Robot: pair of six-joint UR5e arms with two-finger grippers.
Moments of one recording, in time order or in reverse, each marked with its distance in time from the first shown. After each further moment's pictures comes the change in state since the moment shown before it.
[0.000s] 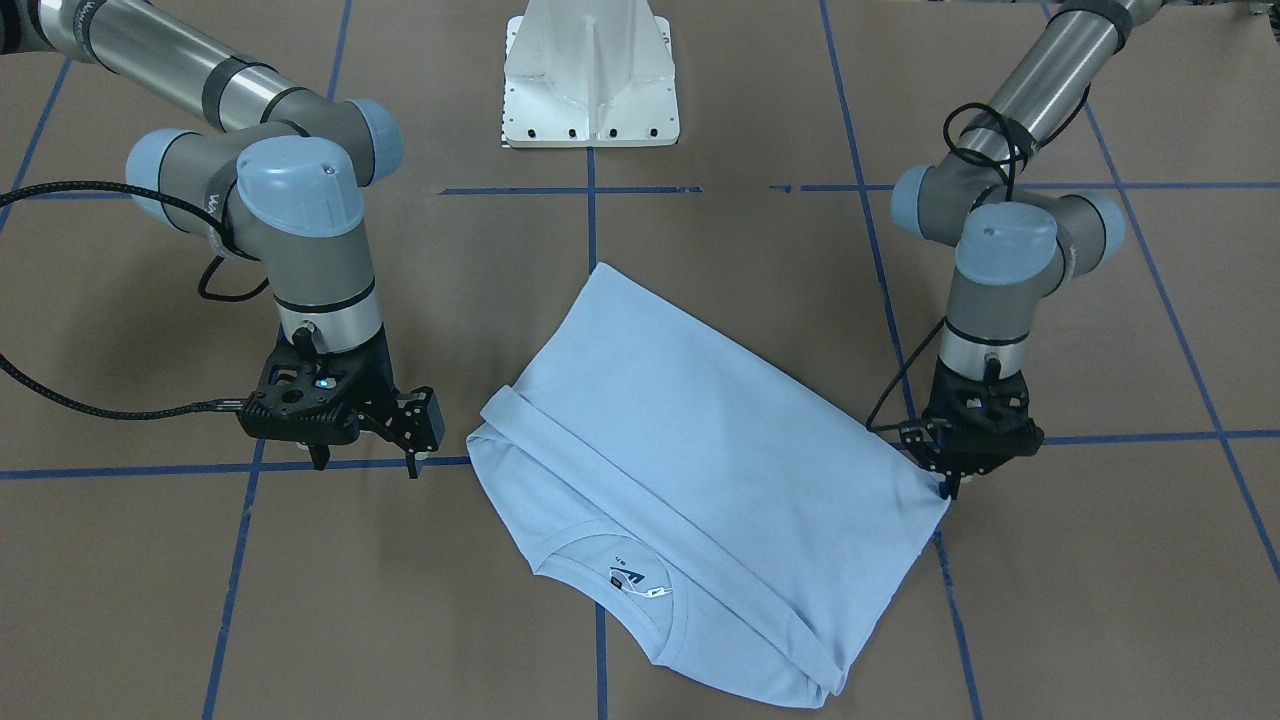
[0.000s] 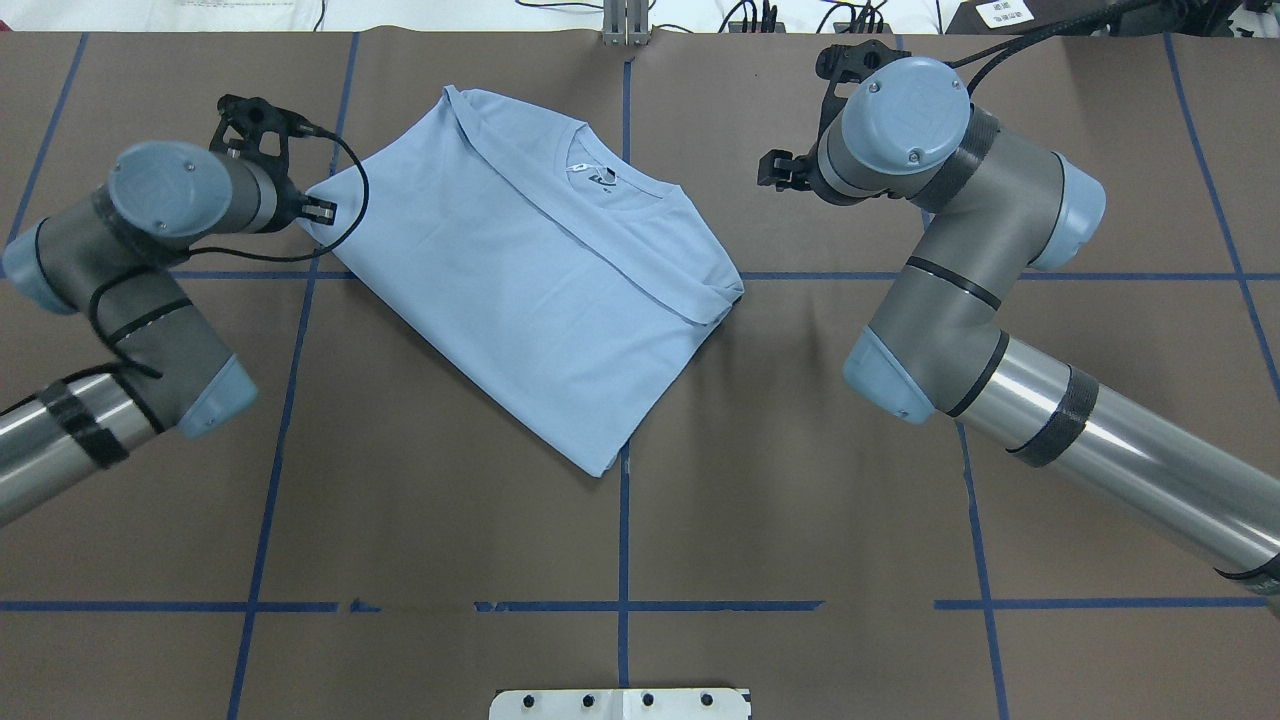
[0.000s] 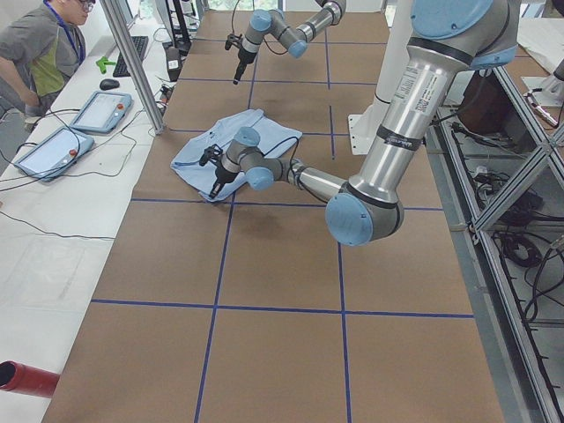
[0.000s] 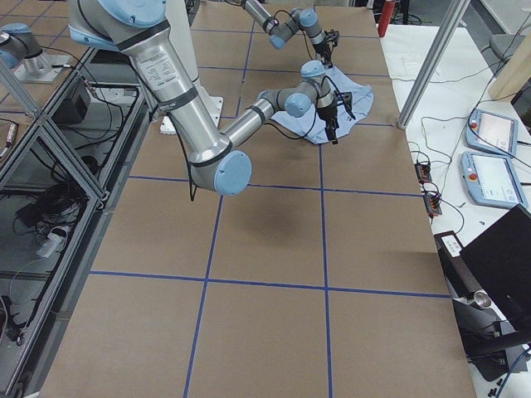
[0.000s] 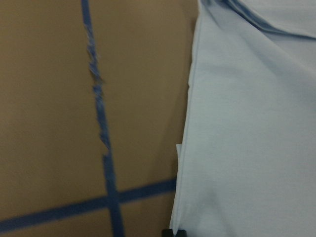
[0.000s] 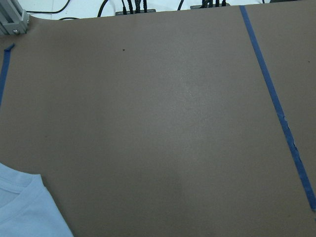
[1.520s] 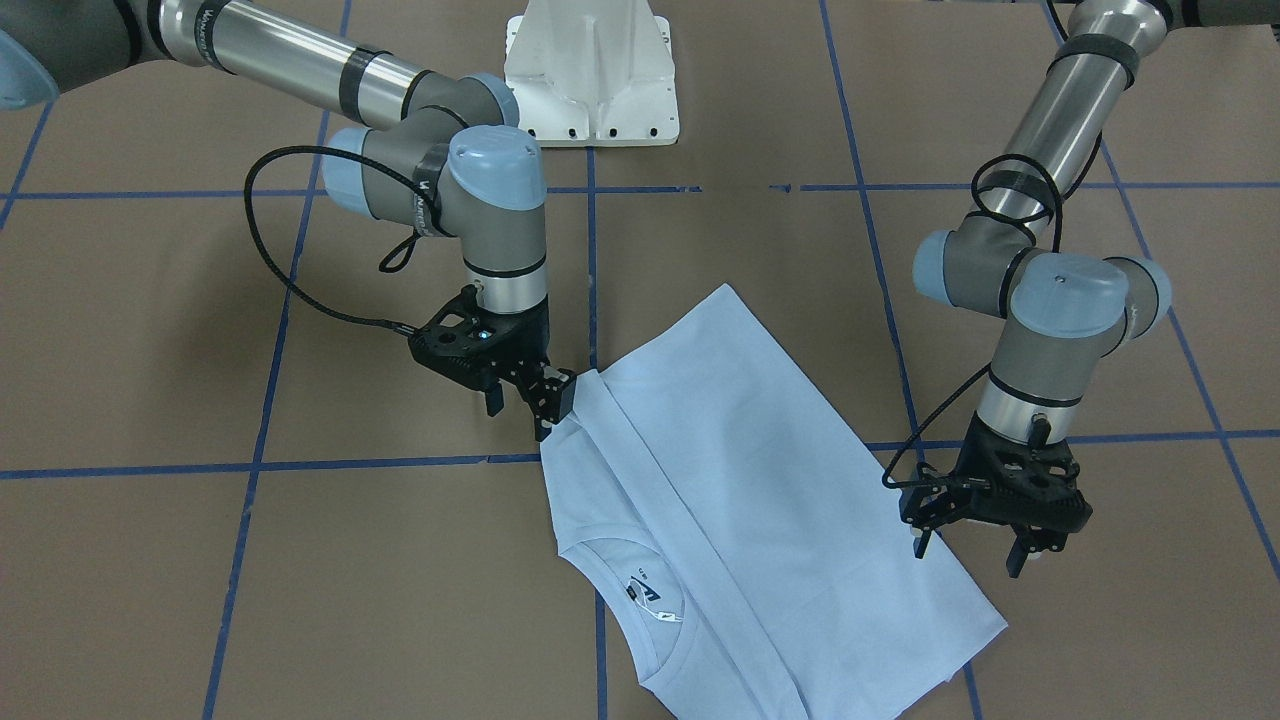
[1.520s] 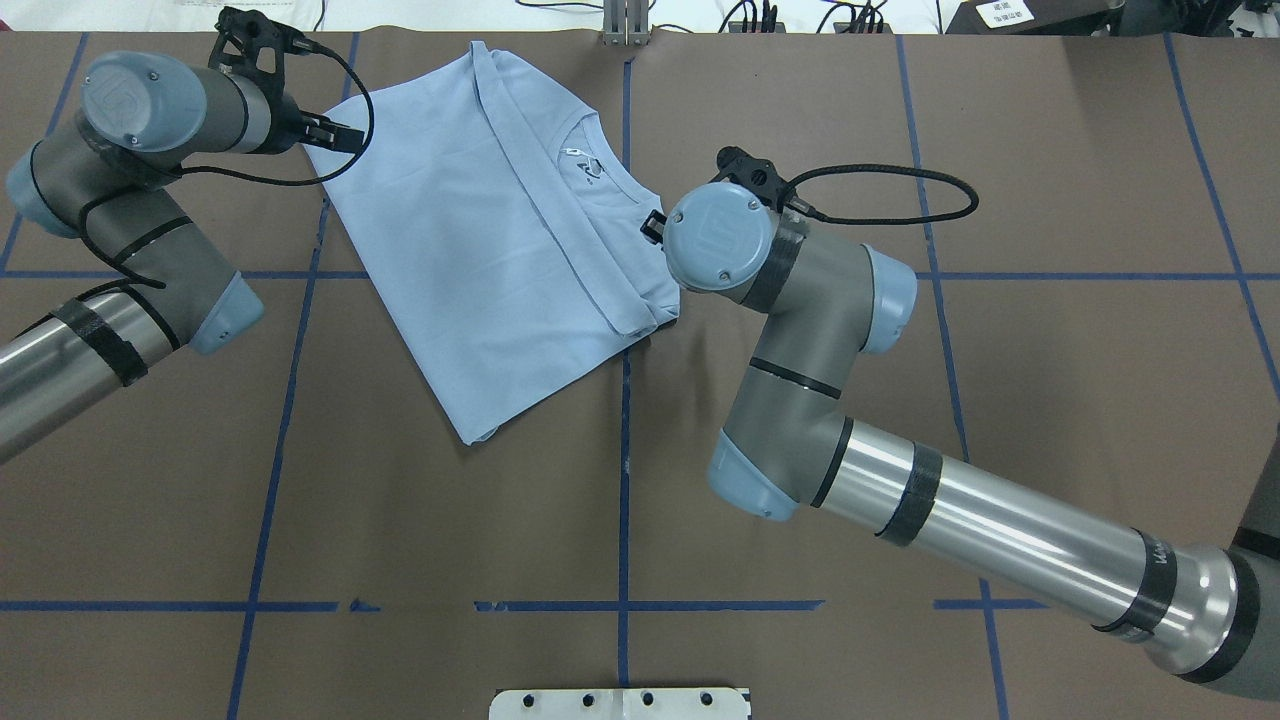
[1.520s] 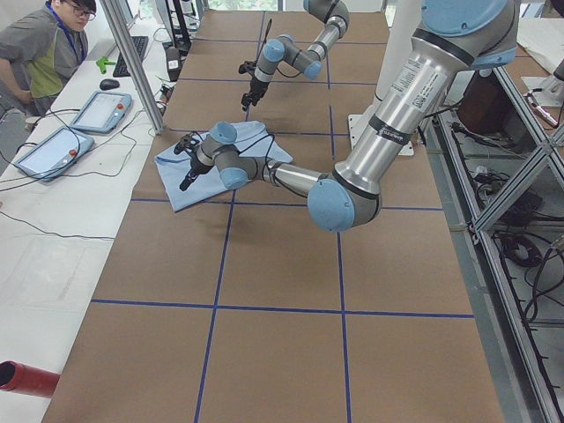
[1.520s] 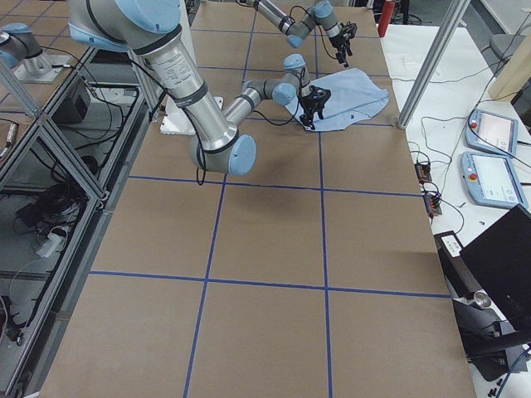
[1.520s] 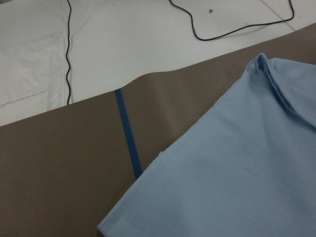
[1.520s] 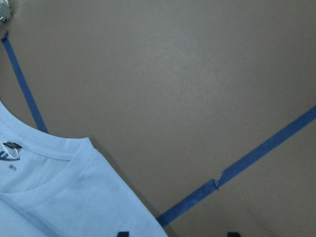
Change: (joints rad) left arm -0.076 -0.072 0.115 -0.227 -0.103 0.071; right arm -0.222 0.161 -0.139 -0.011 -0.145 0.648
